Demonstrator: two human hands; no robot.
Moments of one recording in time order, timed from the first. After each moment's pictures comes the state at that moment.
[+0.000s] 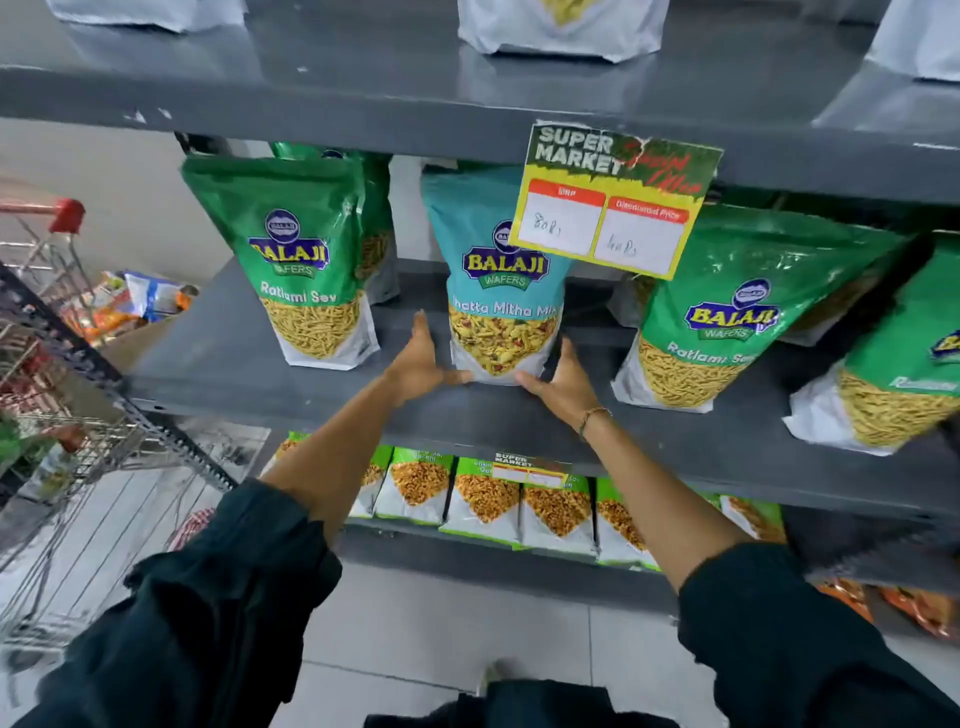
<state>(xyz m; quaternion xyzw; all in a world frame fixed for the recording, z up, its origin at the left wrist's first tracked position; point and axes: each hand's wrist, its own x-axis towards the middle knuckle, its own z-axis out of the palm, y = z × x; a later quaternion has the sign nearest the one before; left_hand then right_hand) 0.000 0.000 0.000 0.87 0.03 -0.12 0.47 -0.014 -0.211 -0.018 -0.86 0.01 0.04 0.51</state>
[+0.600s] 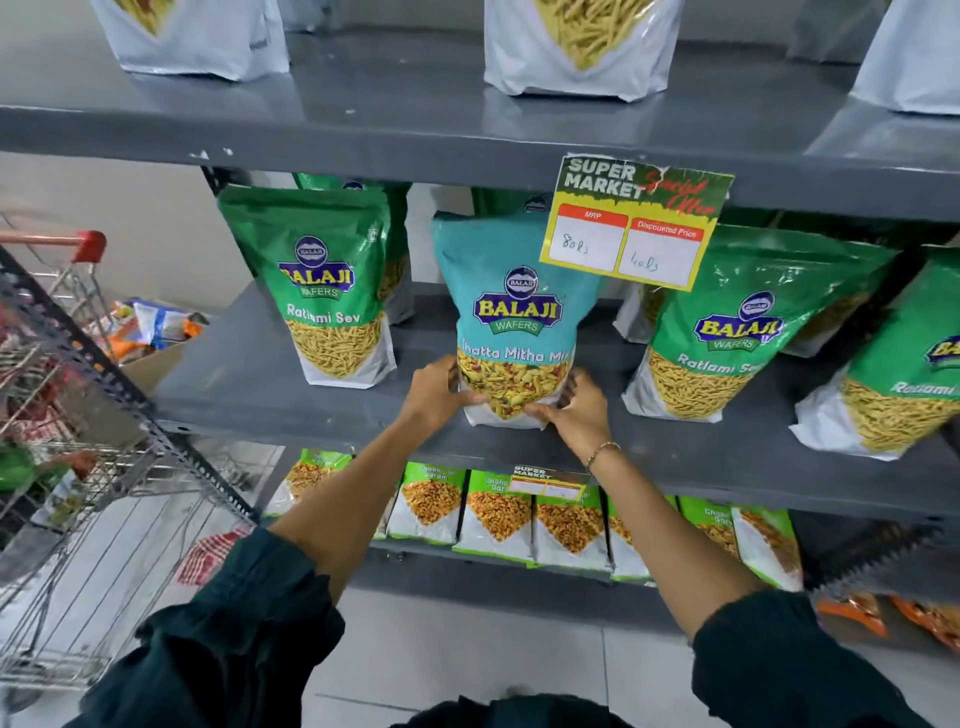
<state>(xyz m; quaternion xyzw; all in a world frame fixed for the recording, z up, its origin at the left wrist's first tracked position) -0.029 0.006 -0.001 0.89 0.01 -0.03 0.46 -0.037 -0.198 -0.030 -0.79 0.05 -0.04 0.61</state>
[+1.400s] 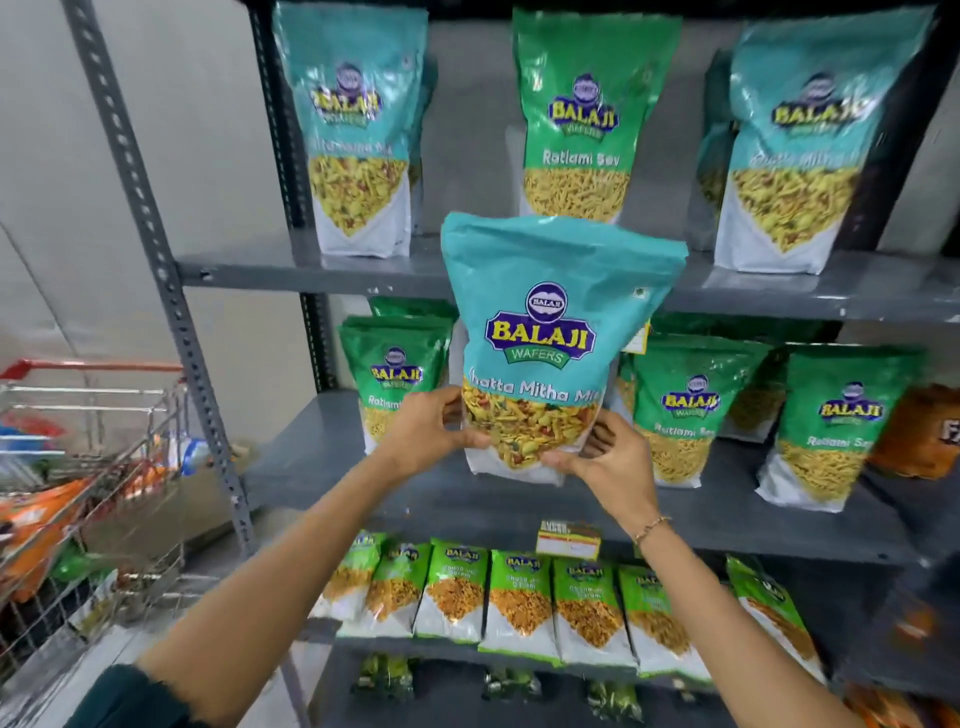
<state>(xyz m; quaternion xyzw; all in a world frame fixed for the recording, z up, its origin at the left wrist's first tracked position) -0.186 0.079 0.141 0.88 -0.18 0.10 0.44 -0.213 -0.157 0.107 -0.76 -0.09 -0.21 0.61</state>
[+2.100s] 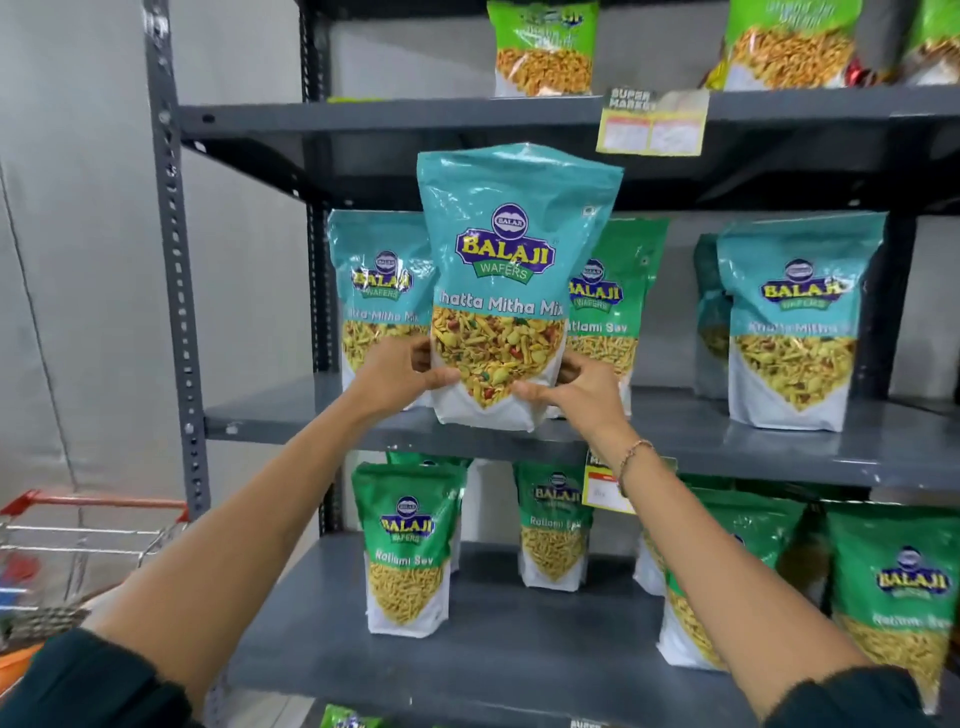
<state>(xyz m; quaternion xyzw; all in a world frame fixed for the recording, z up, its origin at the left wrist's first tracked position) -0.128 0.125 0.344 0.86 -0.18 0.23 0.43 -0.128 -0.102 0.324 -0.75 -0.18 -0.25 0.58</state>
